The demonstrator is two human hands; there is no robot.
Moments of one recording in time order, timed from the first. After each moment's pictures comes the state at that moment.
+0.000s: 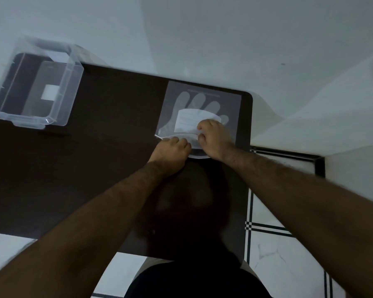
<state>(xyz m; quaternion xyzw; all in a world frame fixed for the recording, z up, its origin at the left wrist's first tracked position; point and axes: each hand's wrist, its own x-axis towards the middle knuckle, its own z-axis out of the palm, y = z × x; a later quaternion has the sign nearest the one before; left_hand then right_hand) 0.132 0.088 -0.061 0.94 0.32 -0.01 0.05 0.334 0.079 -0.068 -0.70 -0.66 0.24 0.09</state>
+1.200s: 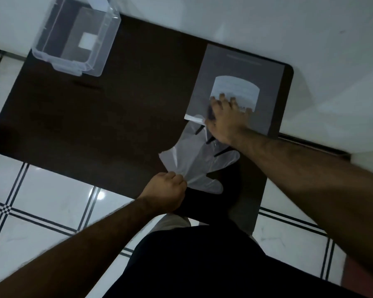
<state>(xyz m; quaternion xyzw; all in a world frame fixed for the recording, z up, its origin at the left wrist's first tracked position) 0.011 -0.107 -0.074 0.93 0.33 0.07 0.13 0.272 0.052 -0.073 -0.68 -0.69 0.20 -0.13</state>
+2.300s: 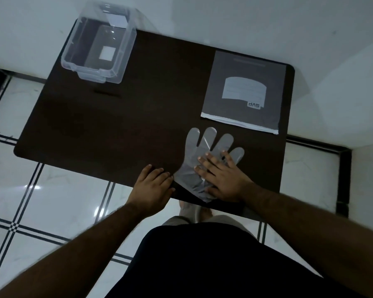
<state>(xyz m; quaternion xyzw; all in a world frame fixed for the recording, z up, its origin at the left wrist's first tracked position) -0.112 -0.129 -0.087 0.90 0.43 0.00 0.10 0.211 -0.121 -0.083 -0.42 -0.87 0.18 -0.18</state>
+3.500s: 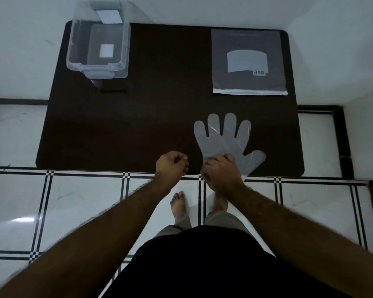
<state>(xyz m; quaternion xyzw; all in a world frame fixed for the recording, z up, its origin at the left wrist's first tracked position) -0.143 -0.105 -0.073 0.51 0.63 0.12 0.57 0.037 -0.191 -0.074 -0.67 -0.72 0.15 -0.03</state>
